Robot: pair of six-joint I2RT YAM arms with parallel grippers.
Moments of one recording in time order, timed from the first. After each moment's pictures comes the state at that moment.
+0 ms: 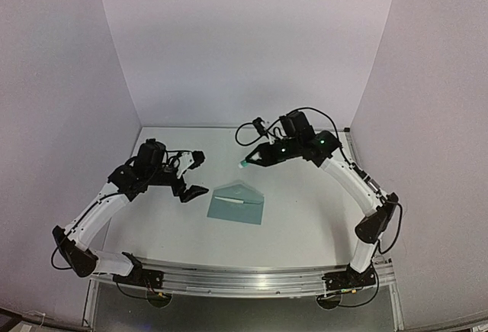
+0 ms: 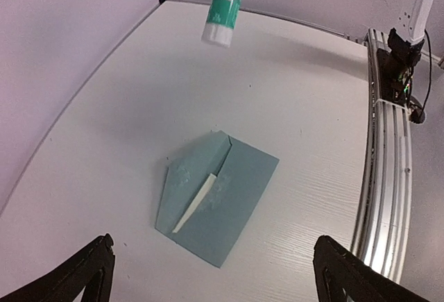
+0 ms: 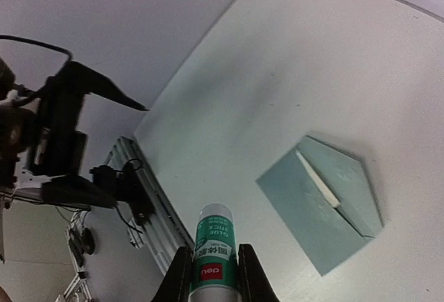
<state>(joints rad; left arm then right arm) -0.63 1.27 1.31 -0.66 0.47 0.42 0.71 1.86 2.06 -0.88 -0.53 0.37</state>
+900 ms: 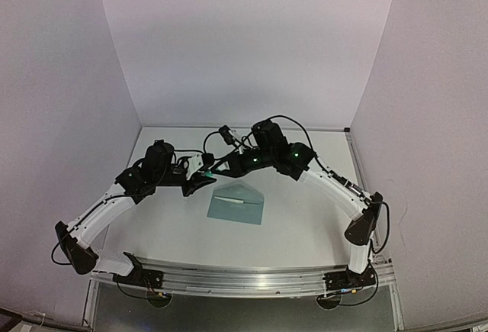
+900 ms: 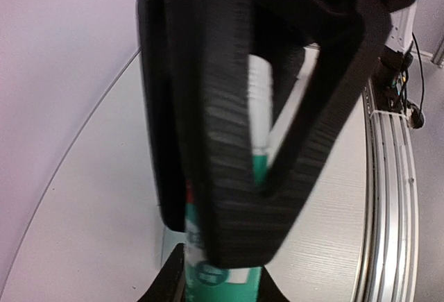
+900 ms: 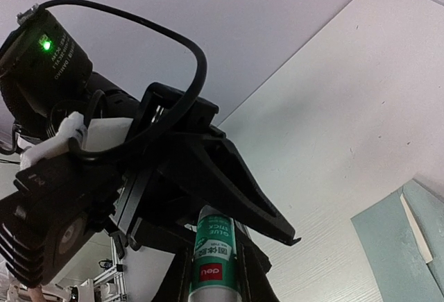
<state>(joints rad) -0.70 1.30 1.31 -0.52 0.47 0.43 0.89 1.95 2.10 -0.62 -0.62 0.50</state>
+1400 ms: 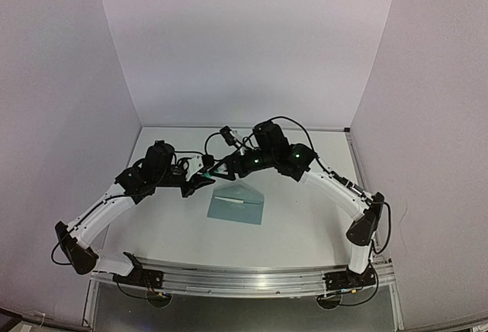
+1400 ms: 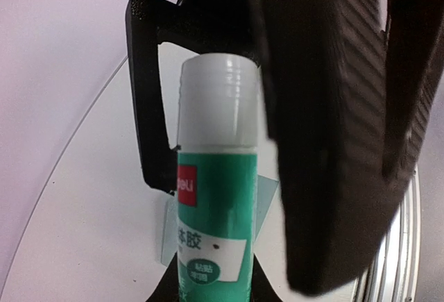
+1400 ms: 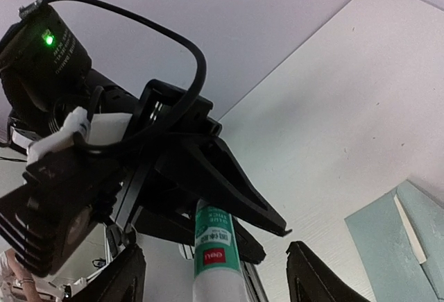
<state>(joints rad) -0.70 1.30 1.31 -0.55 0.46 0.45 0.88 1.93 2.07 -0.60 -0.61 0.47</state>
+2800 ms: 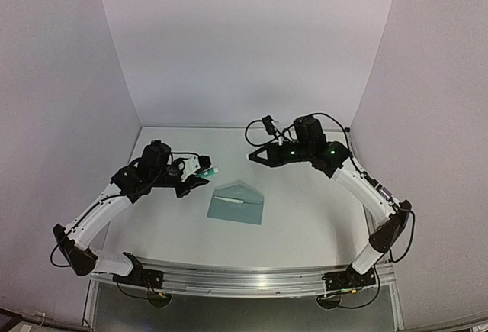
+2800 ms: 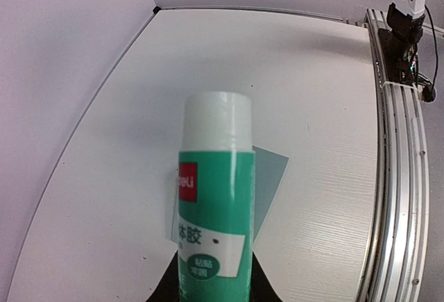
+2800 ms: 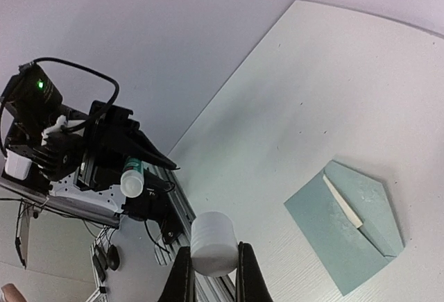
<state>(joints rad) -0.68 1.28 1.33 -0.66 0.41 0.50 0.69 1.68 1.78 -0.59 -0.61 0.46</state>
